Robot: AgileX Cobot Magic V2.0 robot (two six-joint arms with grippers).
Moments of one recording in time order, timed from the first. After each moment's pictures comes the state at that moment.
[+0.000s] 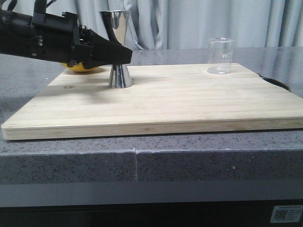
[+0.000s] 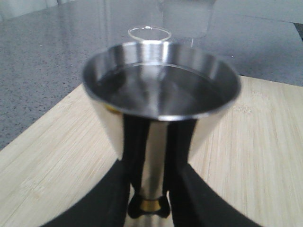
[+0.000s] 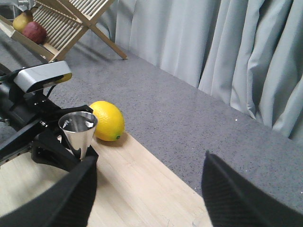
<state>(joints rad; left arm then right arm) -0.24 1.88 -1.09 -1.77 1.05 2.24 -0.16 1.32 -0.98 -1.53 -1.02 1.16</state>
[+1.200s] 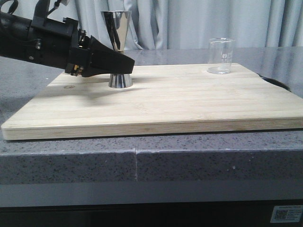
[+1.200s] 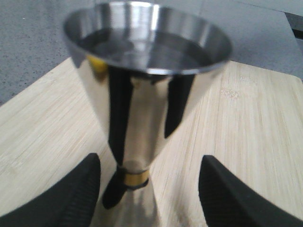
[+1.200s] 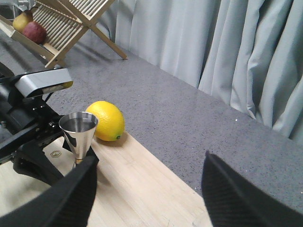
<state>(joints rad) -0.24 1.88 -1.09 -1.68 1.04 2.14 -0.16 1.32 -0.98 -1.53 -1.02 1.16</state>
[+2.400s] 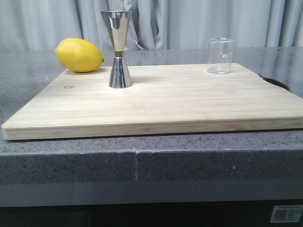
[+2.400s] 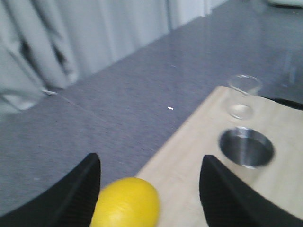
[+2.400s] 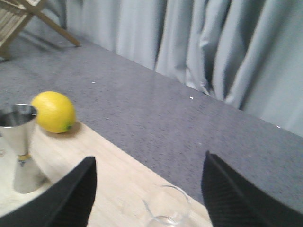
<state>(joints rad) 0.00 1.41 -1.09 -1.53 0.80 1.84 -0.16 1.32 -0.98 -1.53 -0.83 1.21</state>
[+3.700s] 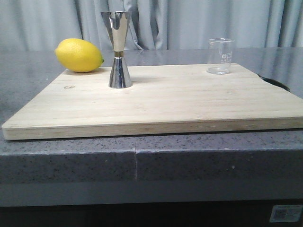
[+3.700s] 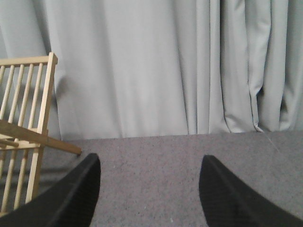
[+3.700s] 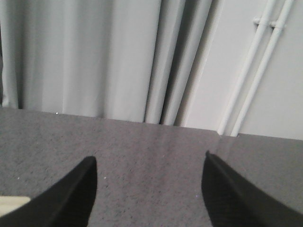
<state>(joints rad) -0.19 0.98 -0.92 -1.75 -0.17 1.82 -0.14 0.90 -0.78 -1.47 0.00 1.25</state>
